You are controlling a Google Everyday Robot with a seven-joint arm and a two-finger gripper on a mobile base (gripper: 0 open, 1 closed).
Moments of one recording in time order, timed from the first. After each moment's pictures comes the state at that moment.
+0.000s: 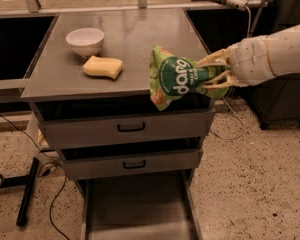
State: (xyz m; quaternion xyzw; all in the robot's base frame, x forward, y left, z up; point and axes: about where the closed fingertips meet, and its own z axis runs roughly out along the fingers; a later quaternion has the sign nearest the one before) arm 0.564 -0.151 0.918 -0.77 0.45 -0.02 0.46
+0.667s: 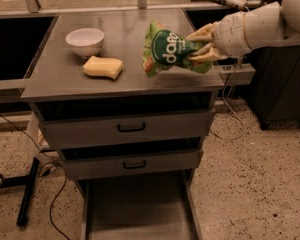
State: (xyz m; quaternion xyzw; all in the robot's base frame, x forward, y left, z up) arm 0.658 -0.135 0.933 -0.71 0.50 0.00 0.48
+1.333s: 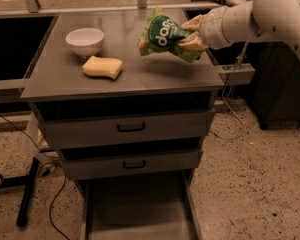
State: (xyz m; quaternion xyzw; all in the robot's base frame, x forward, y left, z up) arm 0.732 -0.125 0.934 -0.62 0.59 -0.02 0.52
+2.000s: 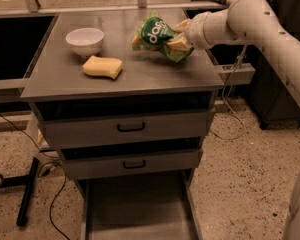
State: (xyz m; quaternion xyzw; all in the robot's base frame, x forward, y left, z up) arm 0.789 -0.108 0.905 -0.55 0.65 0.01 0.52
